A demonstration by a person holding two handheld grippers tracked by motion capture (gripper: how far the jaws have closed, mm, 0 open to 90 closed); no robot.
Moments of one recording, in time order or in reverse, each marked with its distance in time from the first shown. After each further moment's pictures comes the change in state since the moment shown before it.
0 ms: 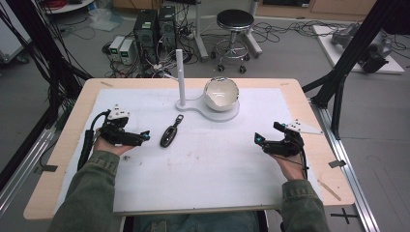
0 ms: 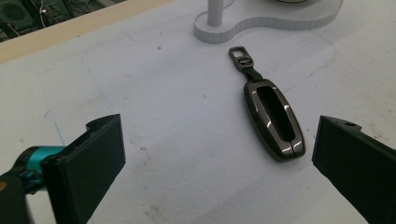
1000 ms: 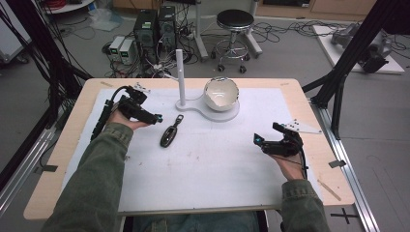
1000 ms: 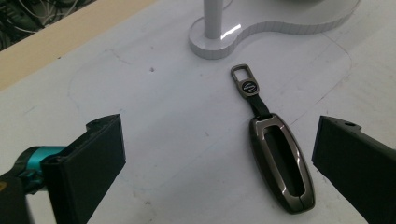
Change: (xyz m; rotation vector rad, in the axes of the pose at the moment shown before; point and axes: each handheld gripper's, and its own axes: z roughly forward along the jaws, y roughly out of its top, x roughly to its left) left arm 0.003 0.074 0.043 0.205 -0.022 0.063; right arm 0.000 -0.001 0.001 0.020 0.004 0.002
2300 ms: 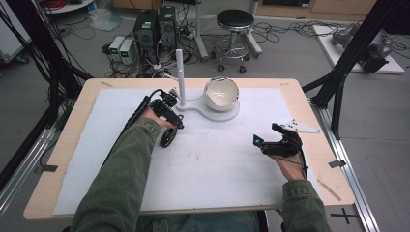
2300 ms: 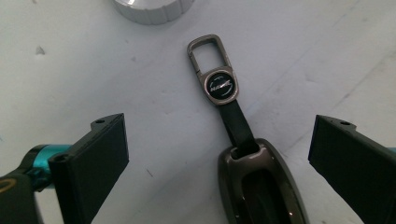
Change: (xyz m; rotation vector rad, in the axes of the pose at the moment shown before) left arm -0.027 0.028 0.103 0.341 -0.061 0.036; right arm -0.001 -0.001 0.003 0.028 0.006 -0.019
